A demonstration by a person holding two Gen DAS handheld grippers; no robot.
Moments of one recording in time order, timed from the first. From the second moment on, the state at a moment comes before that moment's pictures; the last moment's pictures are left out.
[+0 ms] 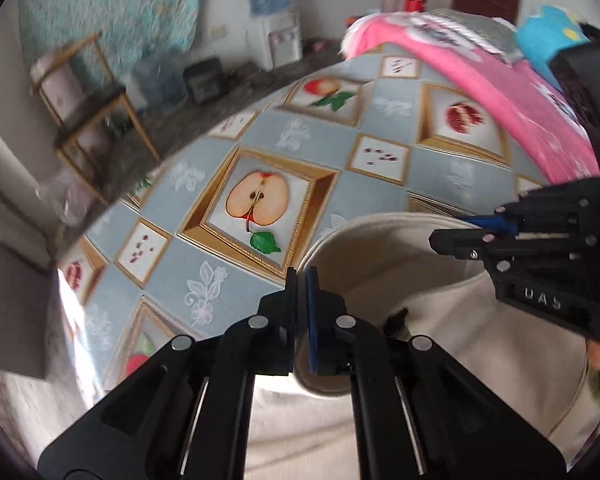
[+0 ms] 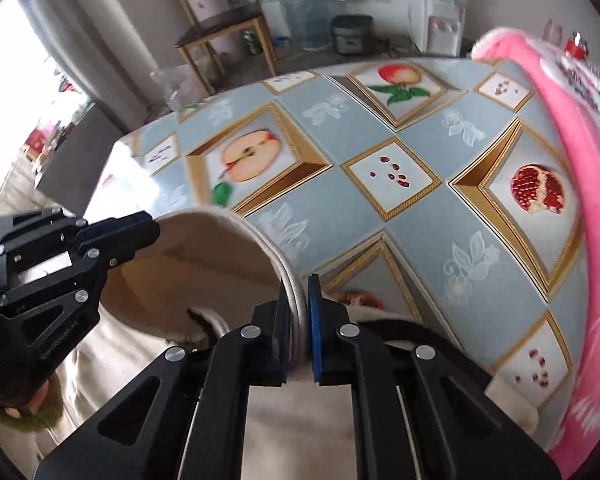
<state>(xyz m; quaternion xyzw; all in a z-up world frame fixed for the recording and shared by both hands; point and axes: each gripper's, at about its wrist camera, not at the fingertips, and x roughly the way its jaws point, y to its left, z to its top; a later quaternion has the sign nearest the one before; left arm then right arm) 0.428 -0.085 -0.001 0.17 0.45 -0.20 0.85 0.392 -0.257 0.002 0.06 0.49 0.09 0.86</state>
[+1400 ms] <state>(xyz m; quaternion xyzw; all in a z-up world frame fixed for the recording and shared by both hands) 0.374 0.050 -0.050 -0.23 0.55 -0.21 0.78 0.303 -0.290 -0.016 0.25 0.47 0.20 0.82</state>
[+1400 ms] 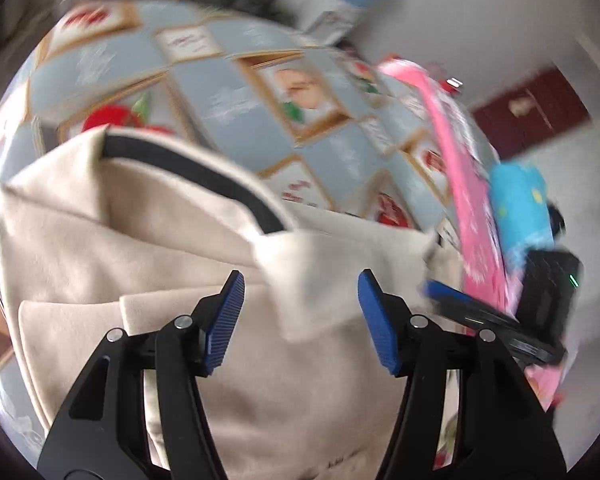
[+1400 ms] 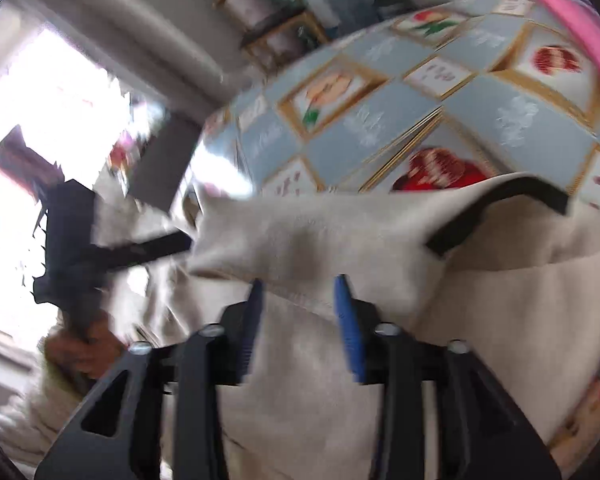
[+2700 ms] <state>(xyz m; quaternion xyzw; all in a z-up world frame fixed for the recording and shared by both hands) 0.386 -0.016 -0.051 -0.01 0.54 -0.25 0.80 0.352 -0.270 -0.063 0.22 0.58 0.19 0.76</state>
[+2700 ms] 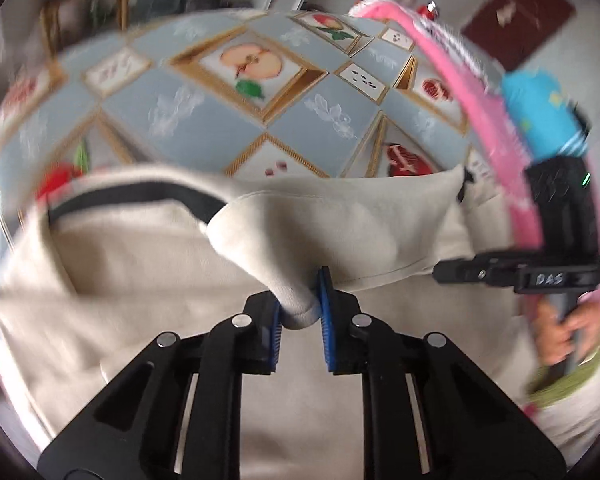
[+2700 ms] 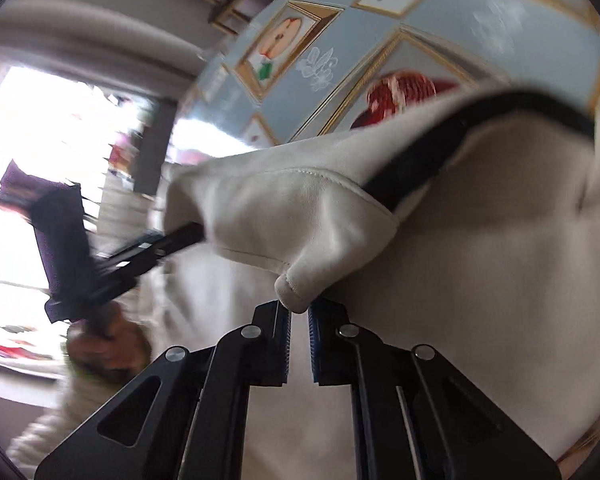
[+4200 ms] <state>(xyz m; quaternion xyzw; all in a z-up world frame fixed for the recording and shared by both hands) 0.374 0.026 -0.026 0.00 0.47 -0.25 0.85 0.365 -0.212 -0.048 0.10 0.53 0.23 0.81</state>
